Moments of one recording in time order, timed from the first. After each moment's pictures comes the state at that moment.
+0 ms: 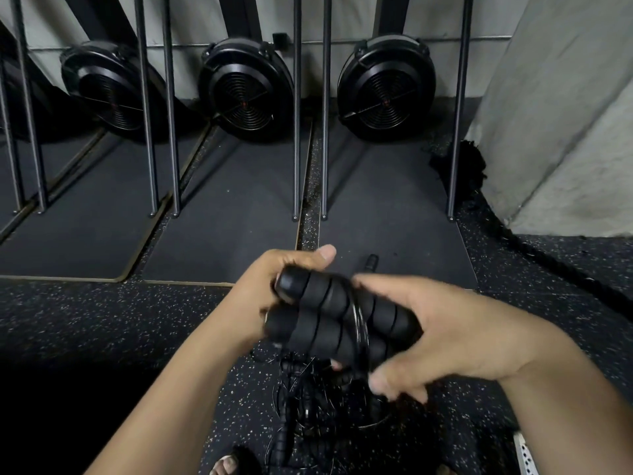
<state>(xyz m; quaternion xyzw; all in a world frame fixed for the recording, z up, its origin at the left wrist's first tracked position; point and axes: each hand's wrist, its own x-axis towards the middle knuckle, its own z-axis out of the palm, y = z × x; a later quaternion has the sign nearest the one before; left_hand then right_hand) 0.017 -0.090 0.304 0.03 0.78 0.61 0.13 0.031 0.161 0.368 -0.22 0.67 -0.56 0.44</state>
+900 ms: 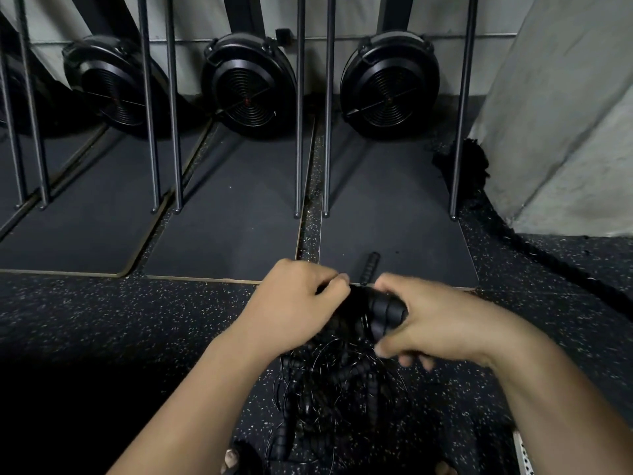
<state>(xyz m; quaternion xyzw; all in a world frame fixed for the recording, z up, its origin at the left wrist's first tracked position) 0.027 -0.063 0.307 0.08 0.92 0.39 0.05 0.020 0.155 0.328 -0.06 0.85 -0.39 0.36</state>
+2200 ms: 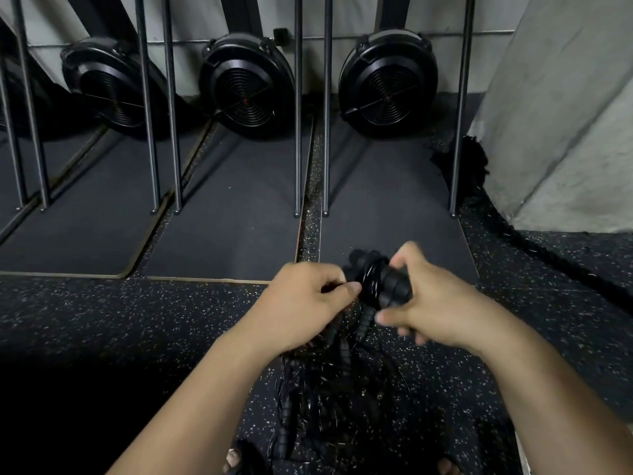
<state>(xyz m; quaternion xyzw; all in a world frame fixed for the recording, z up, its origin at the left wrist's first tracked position) 0.024 -0.059 0.299 0.08 0.90 0.42 0.10 0.013 0.159 0.319 0.00 0.90 -0.36 0.25</state>
